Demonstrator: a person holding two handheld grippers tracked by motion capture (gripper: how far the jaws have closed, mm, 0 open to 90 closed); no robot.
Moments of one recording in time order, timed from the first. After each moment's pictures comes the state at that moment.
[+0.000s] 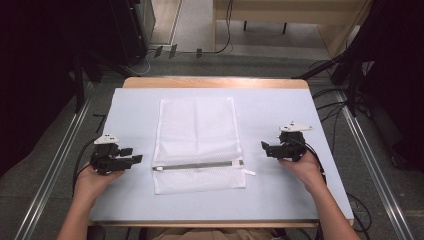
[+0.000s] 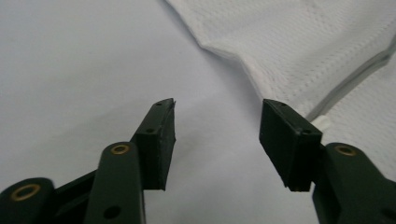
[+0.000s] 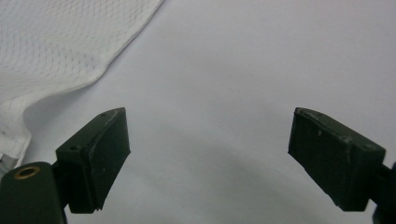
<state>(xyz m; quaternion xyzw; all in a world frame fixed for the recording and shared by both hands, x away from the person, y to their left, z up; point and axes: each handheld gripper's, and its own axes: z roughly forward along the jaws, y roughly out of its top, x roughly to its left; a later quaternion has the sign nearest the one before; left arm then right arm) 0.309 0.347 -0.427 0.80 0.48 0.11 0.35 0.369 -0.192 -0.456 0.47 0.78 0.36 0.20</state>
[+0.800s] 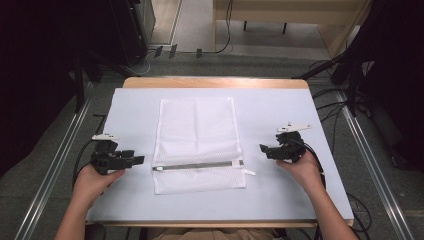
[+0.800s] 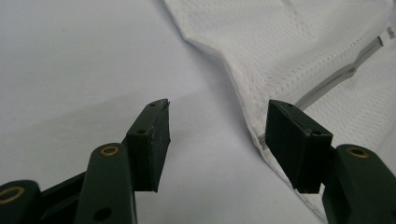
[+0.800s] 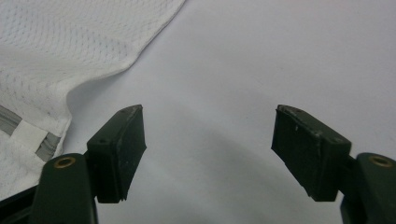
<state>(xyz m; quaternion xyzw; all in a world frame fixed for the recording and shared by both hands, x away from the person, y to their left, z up) 0.312 0.347 -0.424 0.78 0.51 0.05 0.36 0.366 -0.189 -0.450 0.45 0.80 0.36 0.16</state>
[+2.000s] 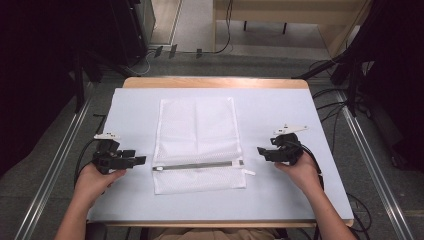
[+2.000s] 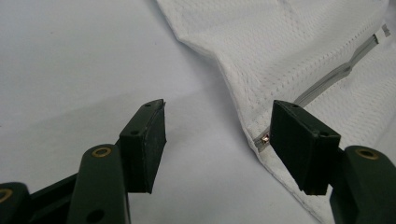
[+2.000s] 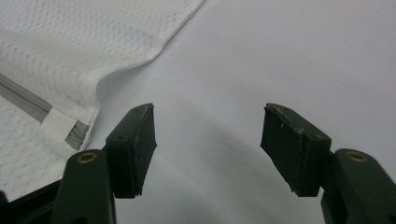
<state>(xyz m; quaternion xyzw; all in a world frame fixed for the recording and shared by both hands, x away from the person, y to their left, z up) 0.314 0.343 -0.424 0.78 0.51 0.04 0.36 0.360 -0.182 -0.450 0.44 0.81 0.36 0.14</state>
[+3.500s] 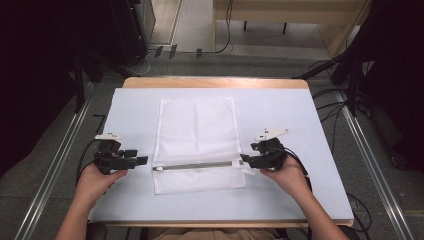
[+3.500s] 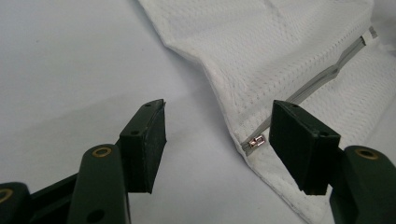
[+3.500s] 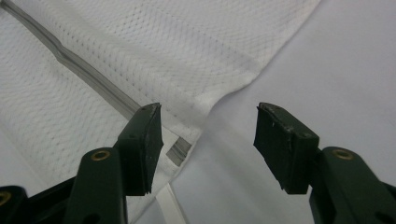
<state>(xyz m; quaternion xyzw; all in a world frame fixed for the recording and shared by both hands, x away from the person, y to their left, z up) 0.313 0.339 -0.421 0.79 0.50 0.04 0.36 0.341 -0.133 -0.436 0.37 0.85 0.37 0.11</state>
